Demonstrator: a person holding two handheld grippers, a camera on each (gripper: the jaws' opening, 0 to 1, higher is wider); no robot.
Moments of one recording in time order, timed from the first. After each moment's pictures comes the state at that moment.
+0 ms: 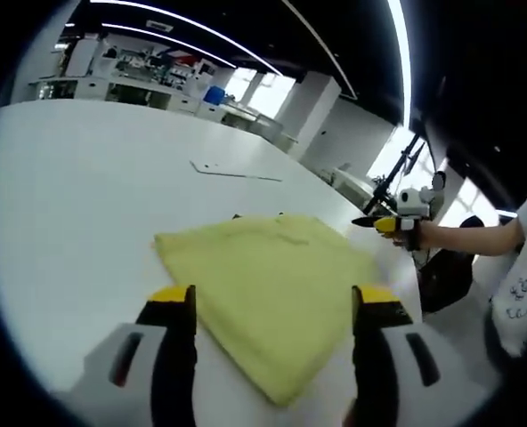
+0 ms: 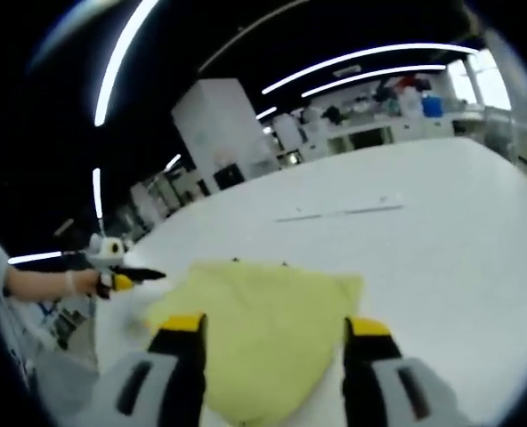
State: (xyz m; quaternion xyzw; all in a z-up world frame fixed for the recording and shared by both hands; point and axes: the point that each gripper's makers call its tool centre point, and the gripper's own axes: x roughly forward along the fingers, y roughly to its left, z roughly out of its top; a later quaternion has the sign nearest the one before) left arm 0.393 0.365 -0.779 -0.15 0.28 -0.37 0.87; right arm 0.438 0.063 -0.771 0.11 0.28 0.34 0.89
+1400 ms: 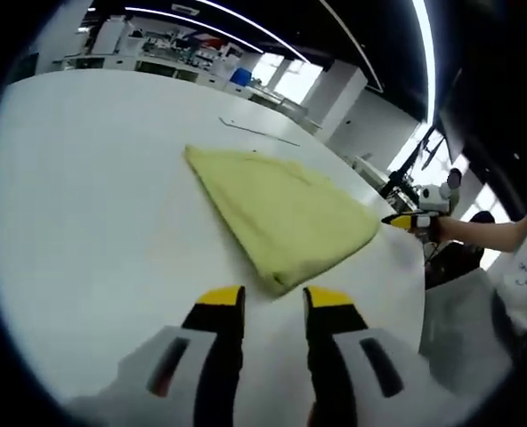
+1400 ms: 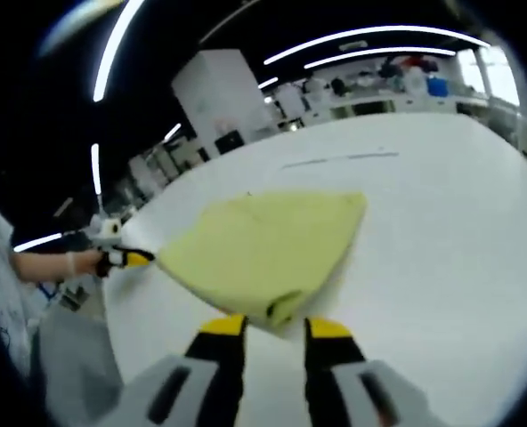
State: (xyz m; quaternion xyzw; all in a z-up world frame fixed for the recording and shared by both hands) left arm 0.325 0.398 -0.837 -0.16 0.33 -0.31 0.88; right arm 0.351 0.049 -0.821 0.08 0.36 0.35 0.86
